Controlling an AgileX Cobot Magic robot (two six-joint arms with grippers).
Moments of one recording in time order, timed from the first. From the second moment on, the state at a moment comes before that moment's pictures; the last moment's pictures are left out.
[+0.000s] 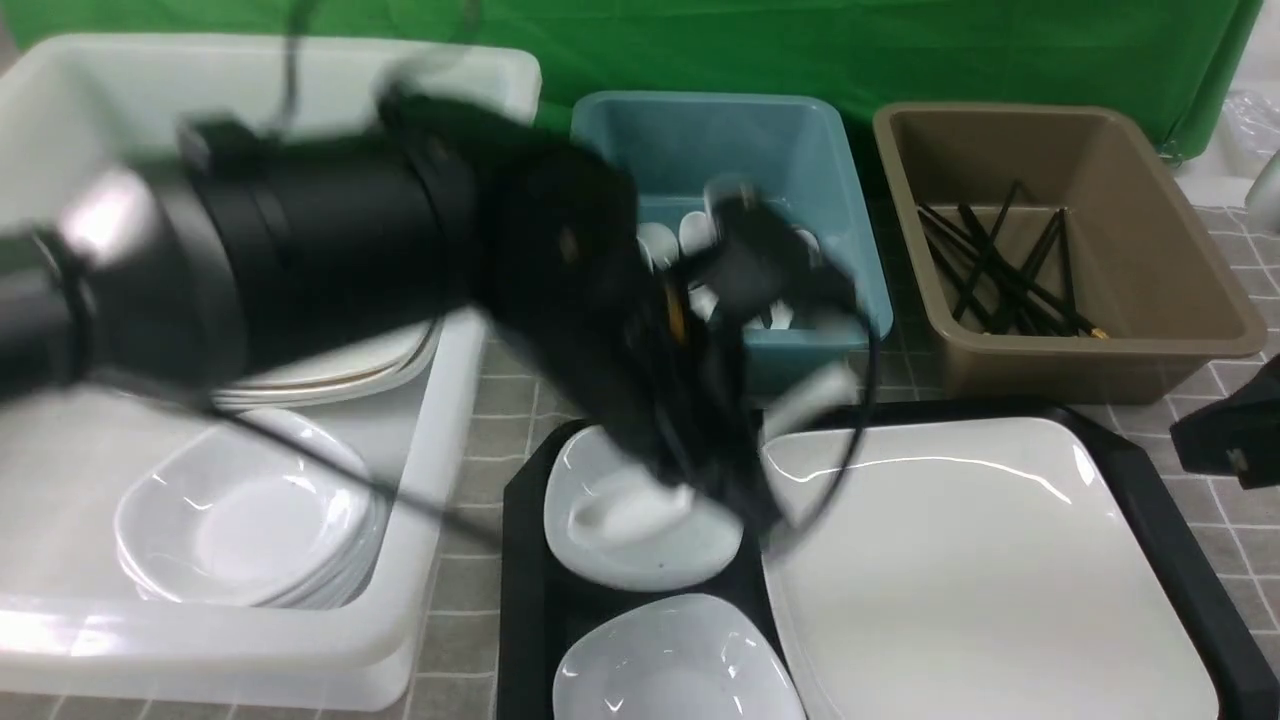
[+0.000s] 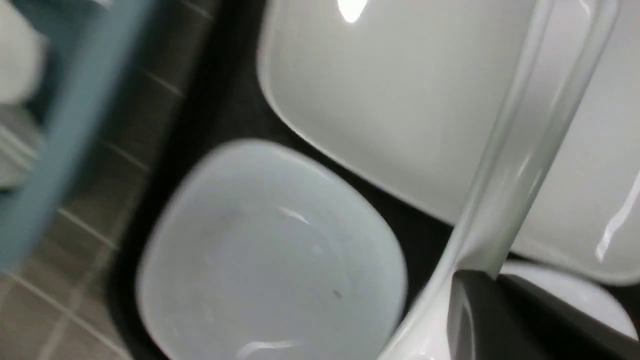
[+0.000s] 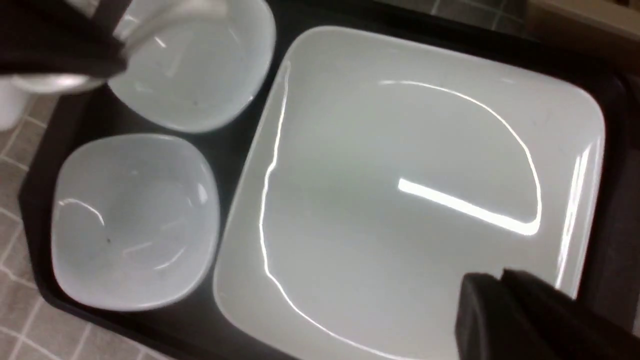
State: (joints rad) right arm 0.17 1.07 -1.02 0.30 0.89 -0.29; left arm -0.72 1.67 -1.40 -0.13 0.83 0.33
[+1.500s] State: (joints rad) right arm 0.17 1.07 -1.02 0.65 0.64 -0.57; left arm -0.60 1.76 -1.47 -0.23 1.21 0.15
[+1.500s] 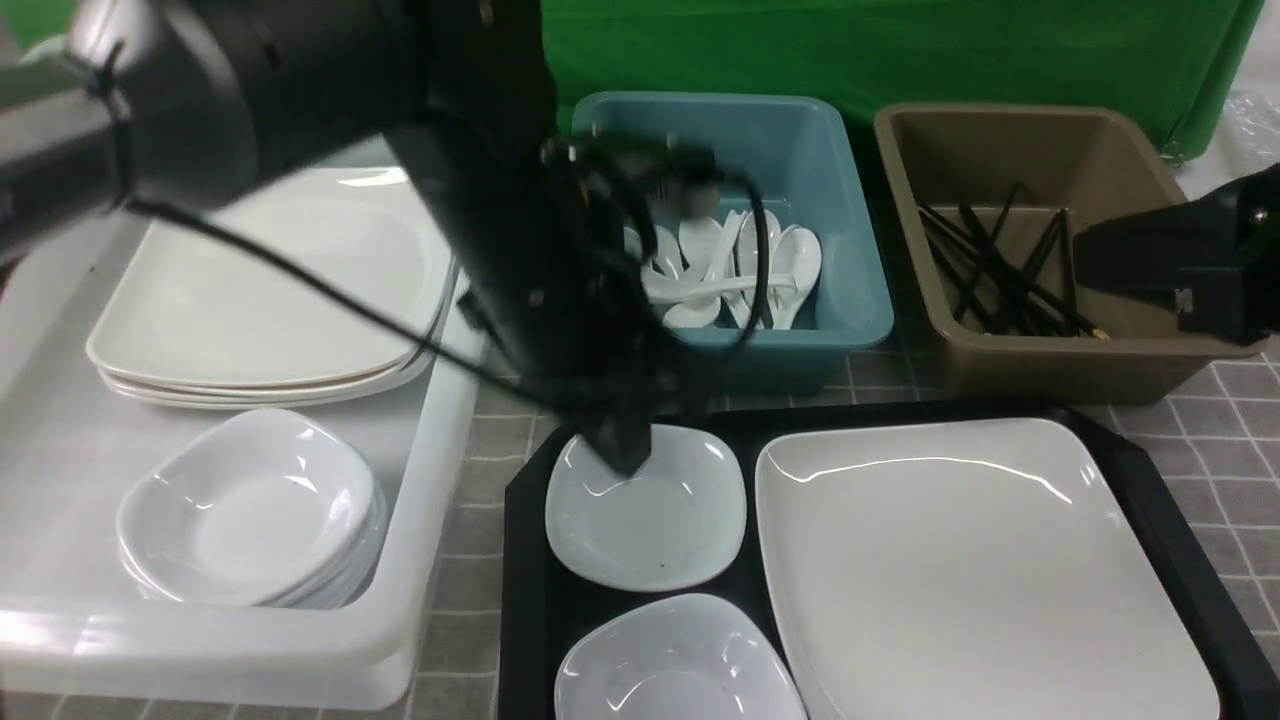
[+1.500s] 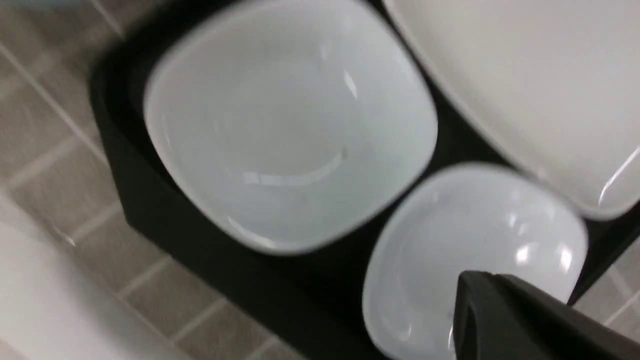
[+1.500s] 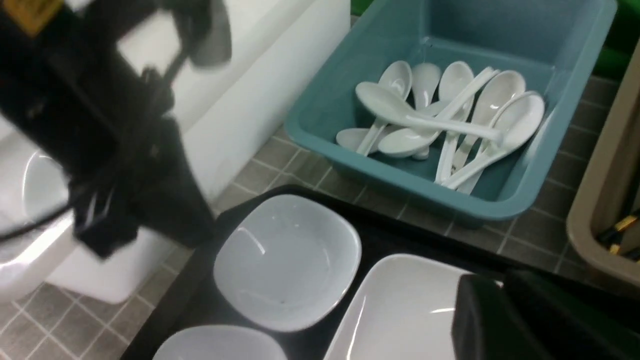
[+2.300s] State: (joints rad) right arm 0.17 1.07 -1.02 0.65 0.66 -0.57; left arm -0.75 1.85 -1.20 -0.06 0.89 0.08
